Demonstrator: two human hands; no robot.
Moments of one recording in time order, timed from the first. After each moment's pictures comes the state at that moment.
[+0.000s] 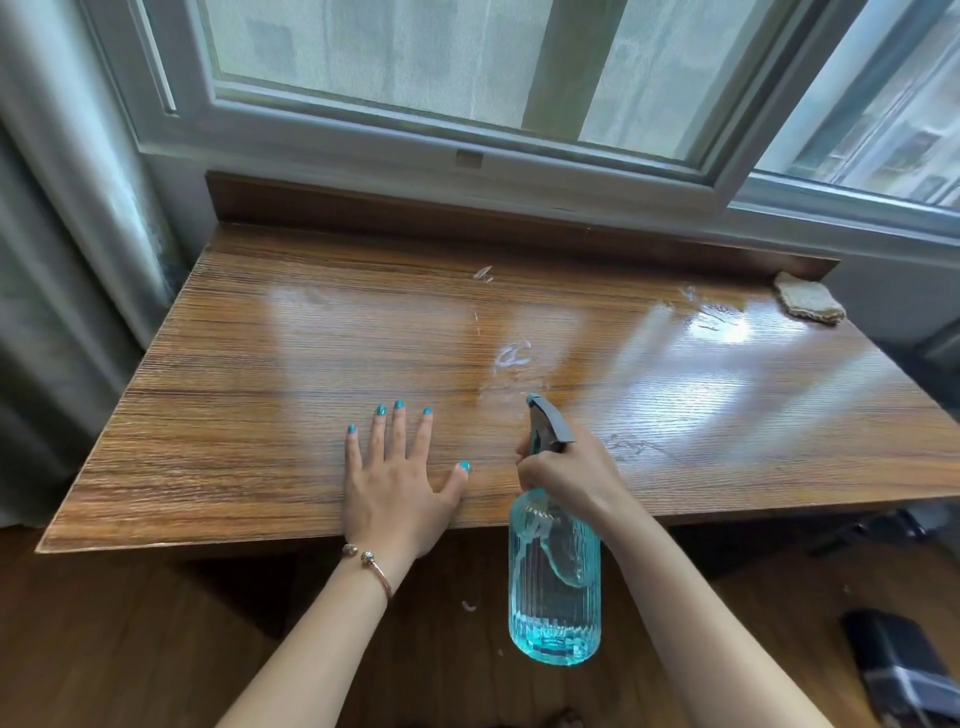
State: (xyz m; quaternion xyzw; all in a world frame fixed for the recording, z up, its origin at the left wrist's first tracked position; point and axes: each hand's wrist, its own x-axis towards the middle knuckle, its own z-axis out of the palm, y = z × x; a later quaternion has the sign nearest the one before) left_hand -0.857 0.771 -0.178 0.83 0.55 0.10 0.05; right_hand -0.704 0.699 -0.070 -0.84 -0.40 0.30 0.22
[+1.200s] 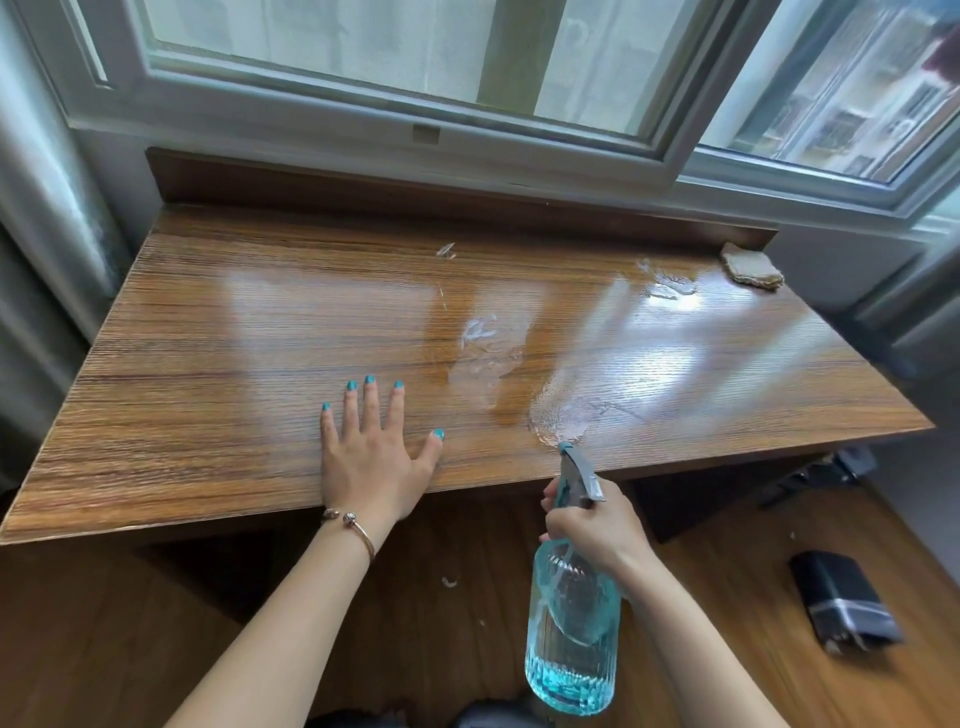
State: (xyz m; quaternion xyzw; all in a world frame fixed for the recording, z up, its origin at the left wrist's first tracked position) left_hand -0.858 0.769 -0.170 0.84 0.54 0.07 0.06; right_hand -0.701 0.606 -0.102 -0.87 -0.26 0.31 0.27
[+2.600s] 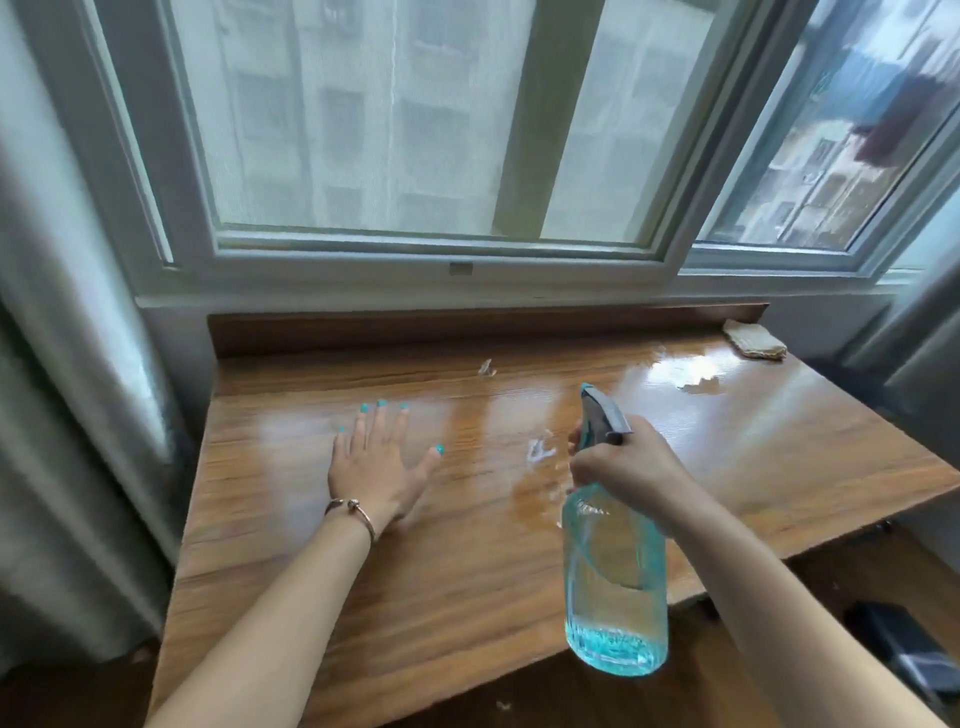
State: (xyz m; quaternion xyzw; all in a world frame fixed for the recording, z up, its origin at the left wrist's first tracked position) left_hand -0.889 0.955 -0.123 0.87 0.48 0.05 0.12; right_hand -0.738 0.759 0.020 -0.85 -0.34 0.21 0.34
